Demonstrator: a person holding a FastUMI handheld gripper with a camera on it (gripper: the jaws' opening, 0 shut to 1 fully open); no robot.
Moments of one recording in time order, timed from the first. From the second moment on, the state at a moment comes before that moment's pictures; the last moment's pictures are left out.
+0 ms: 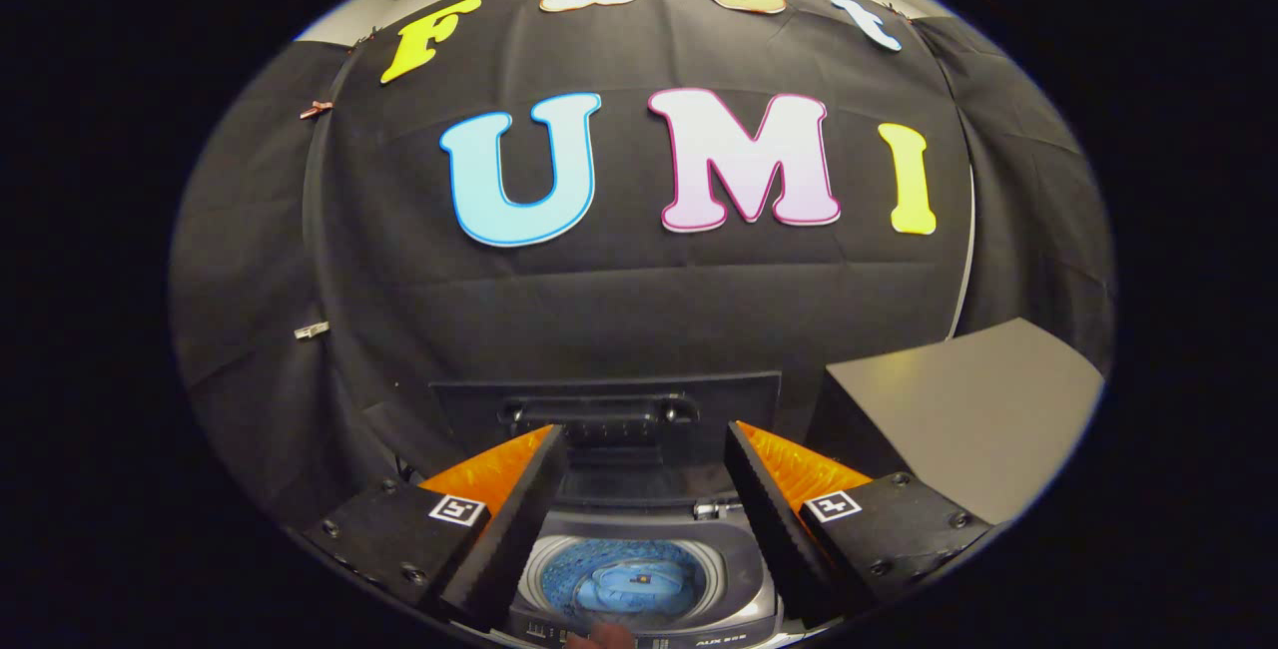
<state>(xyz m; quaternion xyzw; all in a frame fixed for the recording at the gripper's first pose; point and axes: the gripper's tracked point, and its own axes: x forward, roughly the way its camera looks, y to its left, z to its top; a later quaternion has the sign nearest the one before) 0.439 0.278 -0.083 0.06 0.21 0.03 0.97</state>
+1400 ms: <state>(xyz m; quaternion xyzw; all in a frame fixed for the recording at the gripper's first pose) 0.560 0.335 -0.153 0.02 0.27 0.01 0.96</state>
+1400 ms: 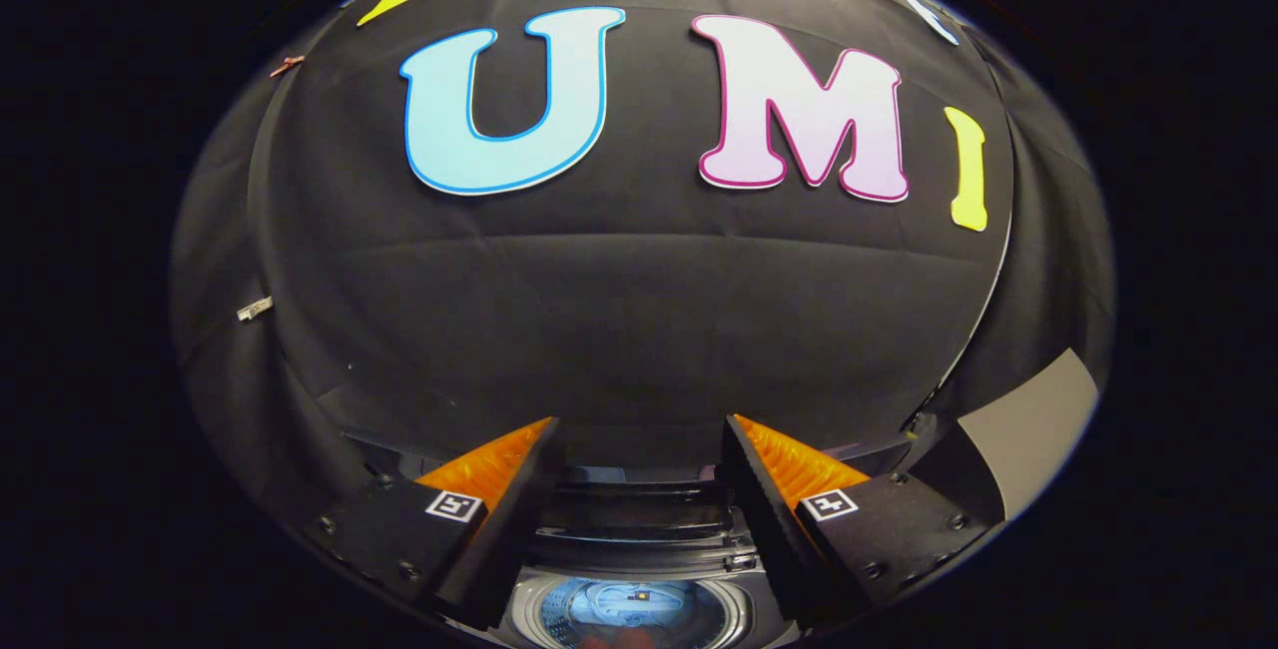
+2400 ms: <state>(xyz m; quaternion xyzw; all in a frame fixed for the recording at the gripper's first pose) 0.471 0.332 -0.138 0.01 0.19 -0.01 0.98</state>
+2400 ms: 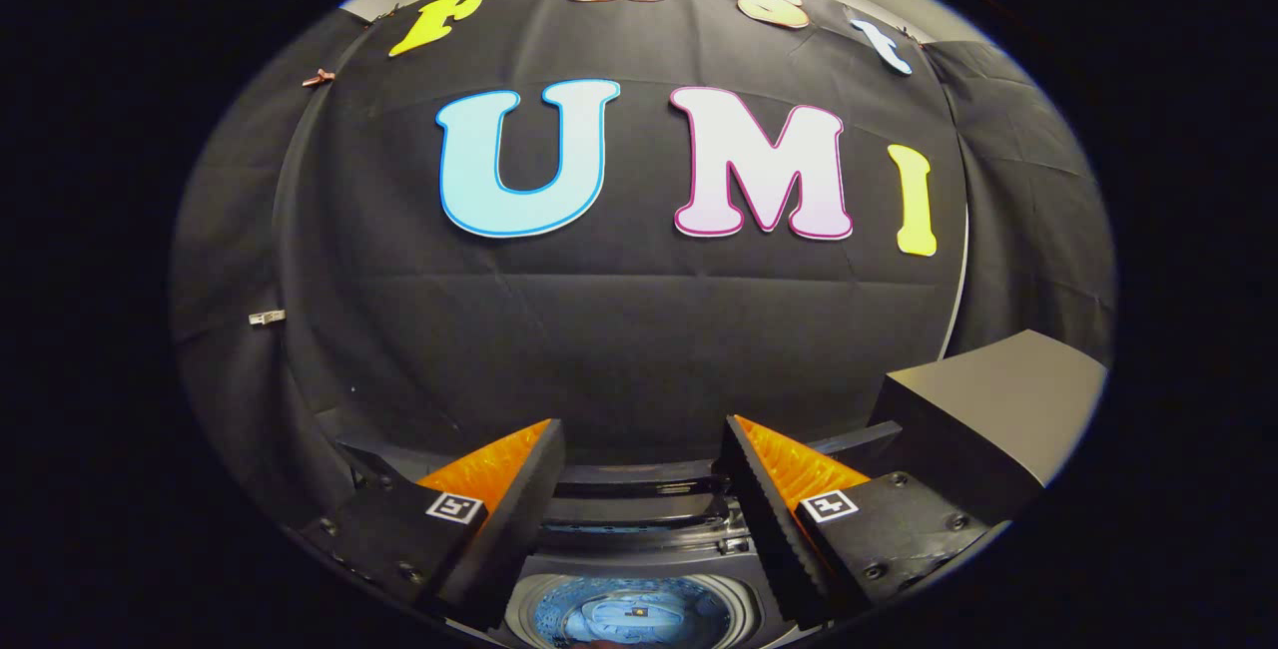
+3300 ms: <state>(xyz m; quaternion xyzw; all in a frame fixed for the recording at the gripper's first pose) 0.387 0.324 -0.187 0.00 0.31 -0.02 0.95</state>
